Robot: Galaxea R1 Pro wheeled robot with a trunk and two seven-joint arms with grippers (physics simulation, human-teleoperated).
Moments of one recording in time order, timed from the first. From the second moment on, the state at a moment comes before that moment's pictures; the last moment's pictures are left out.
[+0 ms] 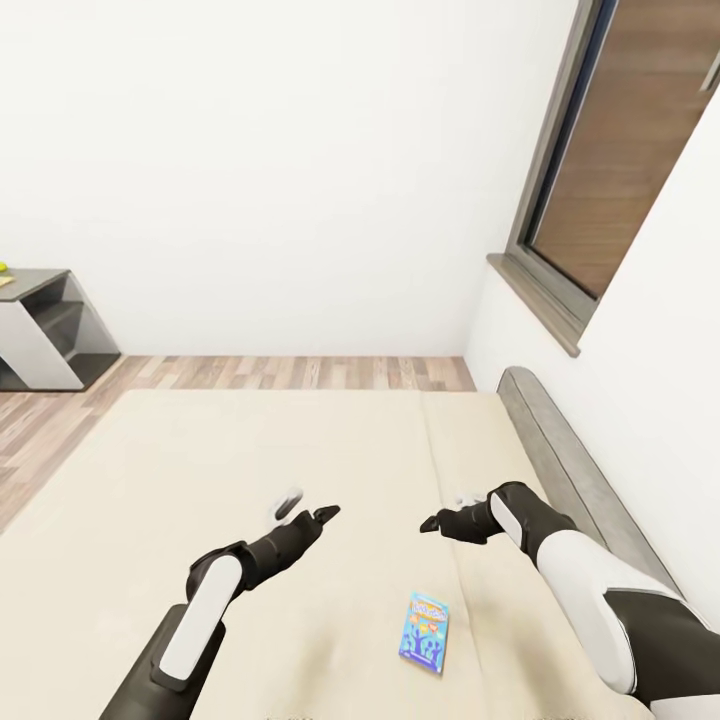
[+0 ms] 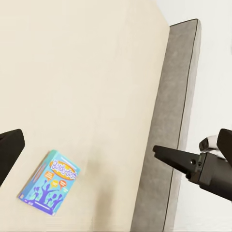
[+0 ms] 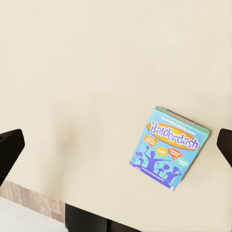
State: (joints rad) left arm -0.36 -0.05 -0.16 -1.31 1.04 0.62 0.19; right arm -0.96 -0.05 -0.04 -0.26 -0.03 0.76 0.43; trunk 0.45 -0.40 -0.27
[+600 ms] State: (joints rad) left arm -0.35 -0.05 -0.16 -1.30 1.04 0.62 0.19; right arm -0.97 -0.05 -0.04 -0.26 -0.03 0.76 0.43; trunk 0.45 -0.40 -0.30
